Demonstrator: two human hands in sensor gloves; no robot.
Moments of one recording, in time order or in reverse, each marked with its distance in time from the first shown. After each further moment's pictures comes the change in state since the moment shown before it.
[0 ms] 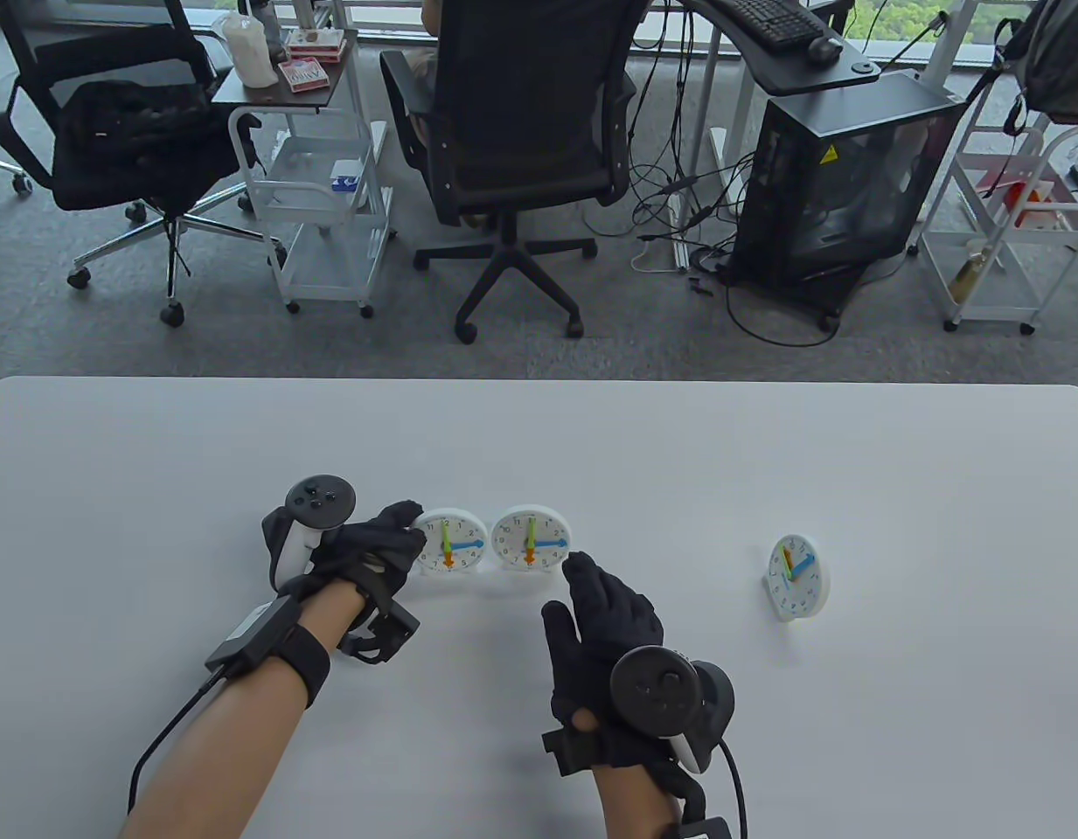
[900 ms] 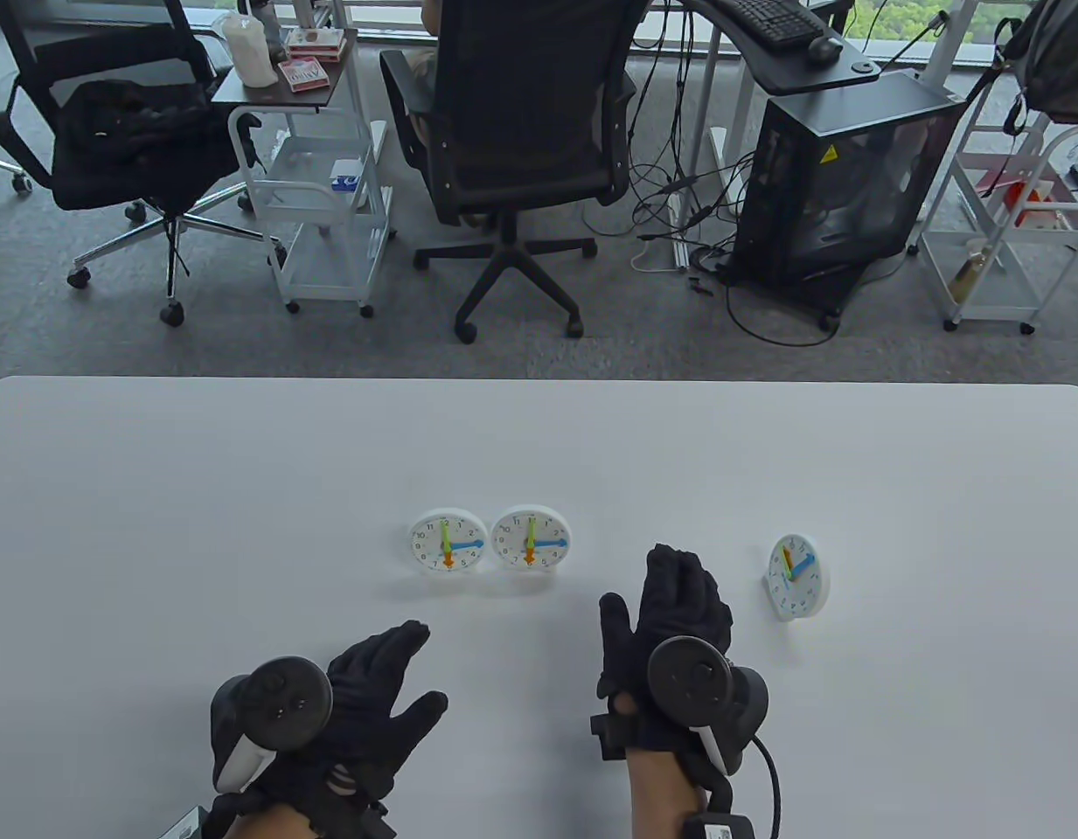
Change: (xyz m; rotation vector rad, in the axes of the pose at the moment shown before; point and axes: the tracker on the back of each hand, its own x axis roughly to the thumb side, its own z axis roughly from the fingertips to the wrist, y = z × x) left_hand 0.025 -0.034 0.204 0.010 -0.502 -0.150; right_hand -0.048 -0.018 0.003 -0.089 0.177 0.192
